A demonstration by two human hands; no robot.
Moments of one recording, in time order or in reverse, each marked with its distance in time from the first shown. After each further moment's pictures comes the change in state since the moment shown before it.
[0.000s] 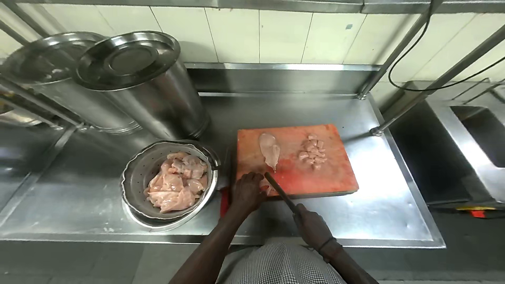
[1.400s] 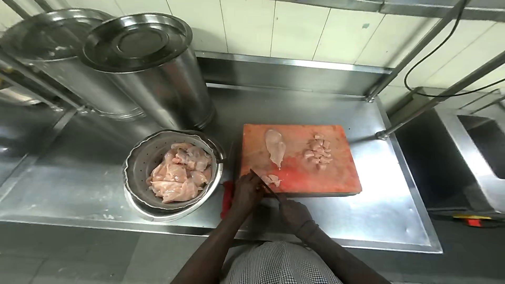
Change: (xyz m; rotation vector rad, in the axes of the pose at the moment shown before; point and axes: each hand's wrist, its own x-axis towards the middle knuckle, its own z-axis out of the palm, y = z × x) left_hand -0.013 -0.030 0.031 -0.140 0.297 0.156; right_hand 0.036 -0.047 0.018 -0.302 -0.006 -0.116
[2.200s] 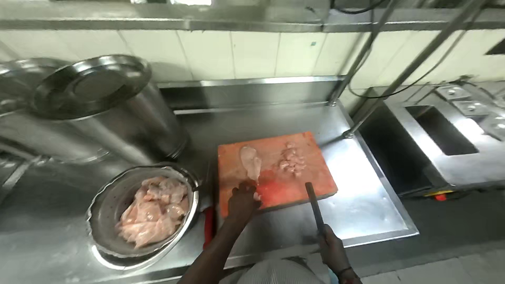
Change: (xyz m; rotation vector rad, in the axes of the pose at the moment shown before) left_hand 0.056 0.069 -0.008 0.219 -0.480 -0.260; right_hand -0.075 0.147 0.085 0.823 0.415 0.347
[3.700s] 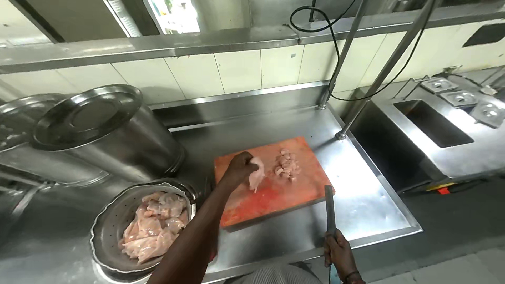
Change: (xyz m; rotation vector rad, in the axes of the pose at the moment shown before) left_hand 0.070 0.024 -0.098 -0.673 0.048 0.270; right_hand 0.001 0.018 0.004 0.787 0.109 0.148
